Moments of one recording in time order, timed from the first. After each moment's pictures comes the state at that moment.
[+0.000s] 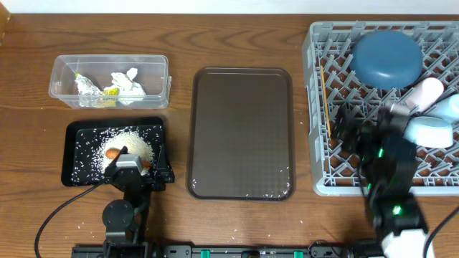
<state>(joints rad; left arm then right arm) 0.00 0.01 0.03 -0.13 0.03 -0.14 0.09 0.75 0.47 -0.08 0.08 0.36</state>
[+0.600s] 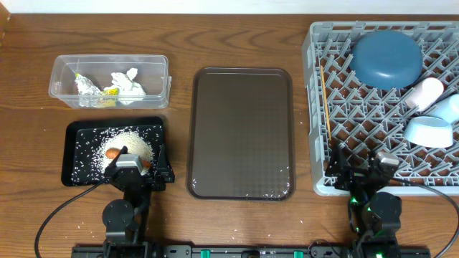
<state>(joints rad) 0.00 0.01 0.03 -0.13 0.03 -0.14 0.08 0.17 0.01 -0.06 0.07 0.35</state>
